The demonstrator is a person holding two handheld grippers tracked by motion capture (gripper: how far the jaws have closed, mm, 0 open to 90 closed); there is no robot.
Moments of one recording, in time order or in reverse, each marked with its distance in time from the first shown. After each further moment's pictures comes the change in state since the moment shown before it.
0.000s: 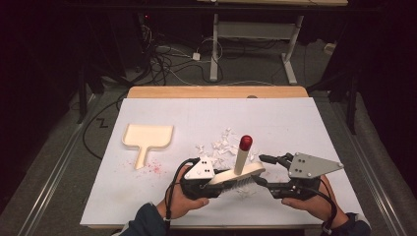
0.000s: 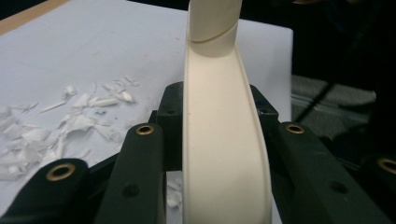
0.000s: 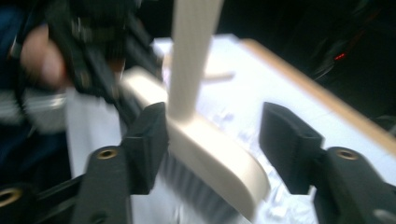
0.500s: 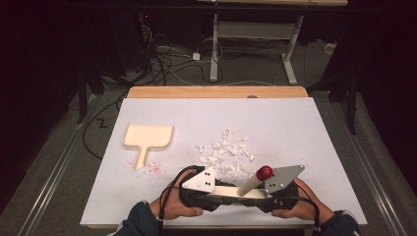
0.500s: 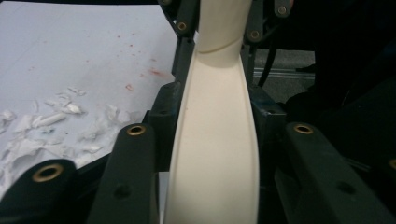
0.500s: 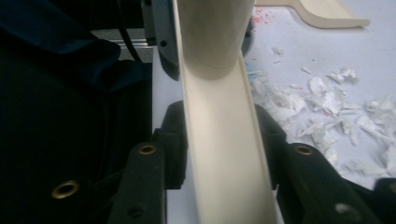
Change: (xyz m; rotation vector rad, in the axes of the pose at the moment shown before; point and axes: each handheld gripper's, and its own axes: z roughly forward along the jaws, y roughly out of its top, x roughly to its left) left arm -0.010 0.004 -0.008 0.062 -0.183 0.182; right arm 0.015 -0.026 0.044 0.169 0.373 -0.082
